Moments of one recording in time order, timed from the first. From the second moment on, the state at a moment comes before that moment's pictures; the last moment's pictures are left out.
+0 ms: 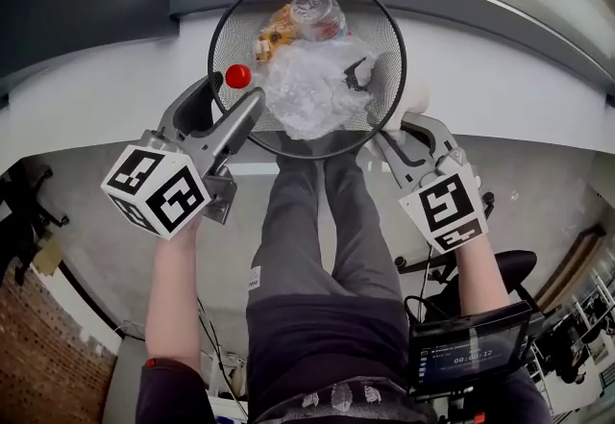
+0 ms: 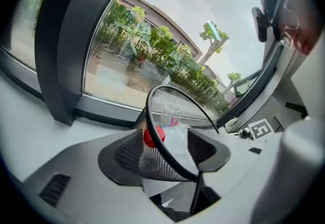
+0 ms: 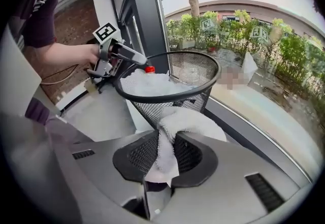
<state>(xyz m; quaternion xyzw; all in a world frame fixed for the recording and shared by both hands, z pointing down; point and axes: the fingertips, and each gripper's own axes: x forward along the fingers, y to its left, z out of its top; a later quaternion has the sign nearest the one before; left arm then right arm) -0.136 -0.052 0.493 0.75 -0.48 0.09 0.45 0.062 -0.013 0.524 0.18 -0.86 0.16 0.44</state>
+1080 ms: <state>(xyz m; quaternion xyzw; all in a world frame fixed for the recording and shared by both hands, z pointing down) -0.125 0.018 0.497 0.60 -0.54 -0.05 0.59 0.014 0.054 0.519 0.11 -0.88 0.23 0.41</state>
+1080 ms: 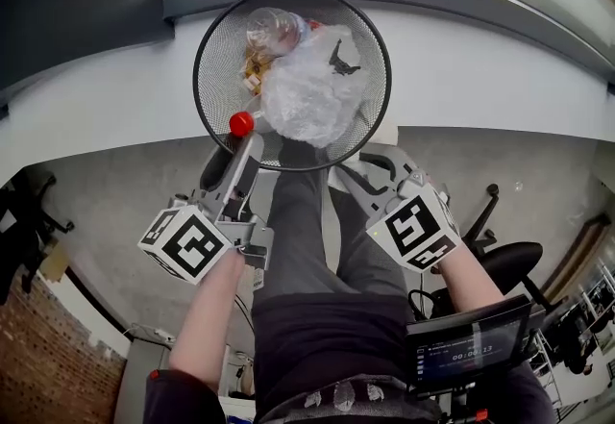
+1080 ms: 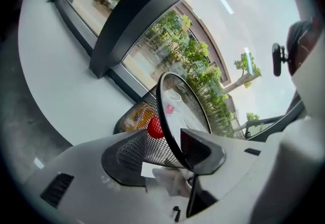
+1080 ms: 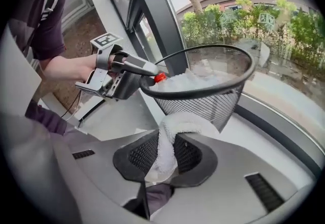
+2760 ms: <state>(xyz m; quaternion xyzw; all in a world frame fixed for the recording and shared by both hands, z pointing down) -0.139 -0.008 0.507 0.48 -0.61 -0.19 0.60 0.011 0.033 0.533 0.12 -0.85 0.15 0.48</state>
